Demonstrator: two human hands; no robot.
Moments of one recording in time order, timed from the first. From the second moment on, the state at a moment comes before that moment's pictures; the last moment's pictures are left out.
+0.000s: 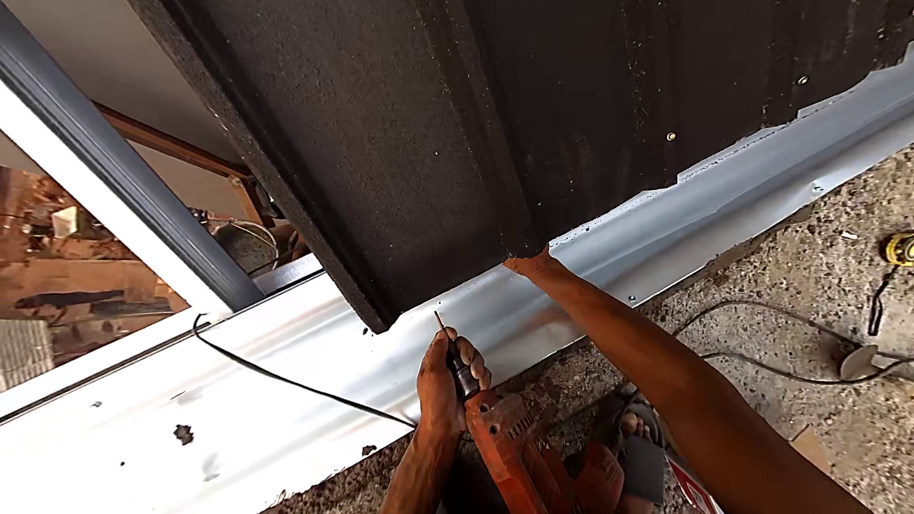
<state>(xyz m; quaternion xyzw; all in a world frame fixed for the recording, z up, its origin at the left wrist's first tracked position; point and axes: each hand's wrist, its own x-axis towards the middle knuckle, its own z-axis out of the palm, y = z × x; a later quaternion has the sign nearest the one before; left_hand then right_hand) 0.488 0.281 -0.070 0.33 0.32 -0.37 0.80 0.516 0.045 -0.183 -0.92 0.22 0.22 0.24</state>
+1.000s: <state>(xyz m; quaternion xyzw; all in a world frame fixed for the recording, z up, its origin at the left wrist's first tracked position) 0.518 0.199 -0.022 0.33 0.31 -0.40 0.79 0.393 0.039 -0.027 -0.85 0.18 0.33 0.38</state>
